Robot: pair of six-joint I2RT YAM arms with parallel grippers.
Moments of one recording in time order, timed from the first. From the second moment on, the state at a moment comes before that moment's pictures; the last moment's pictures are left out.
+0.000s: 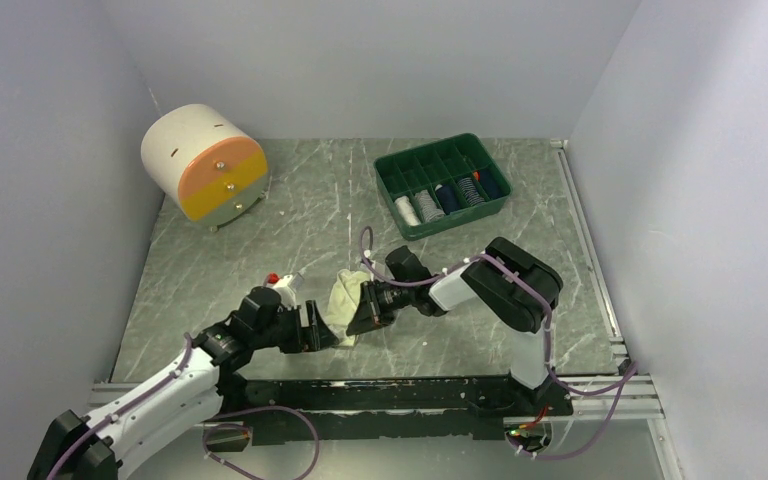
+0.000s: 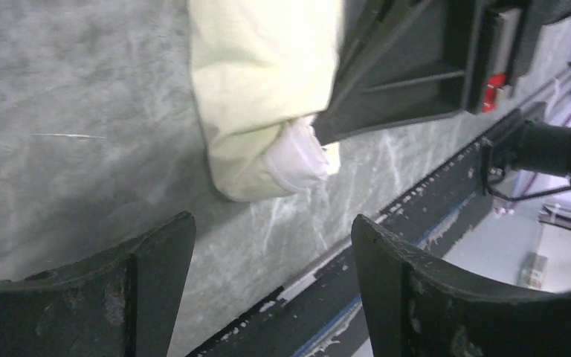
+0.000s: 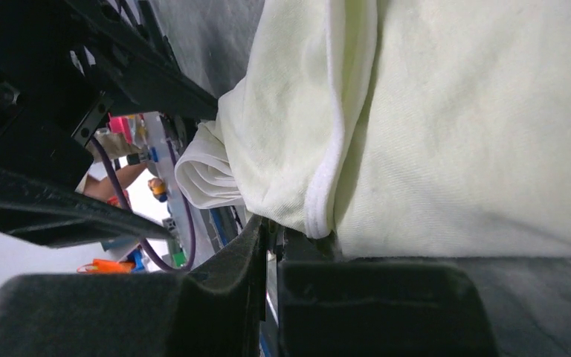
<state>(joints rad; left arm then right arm) -0.62 0.66 0.20 -0.25 0.32 -0.75 0.81 1.93 0.71 0.53 -0.79 0.83</state>
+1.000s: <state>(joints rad) -0.62 0.79 0.21 -0.12 0.21 -0.70 0.81 1.92 0.73 0.47 -0.80 0.77</state>
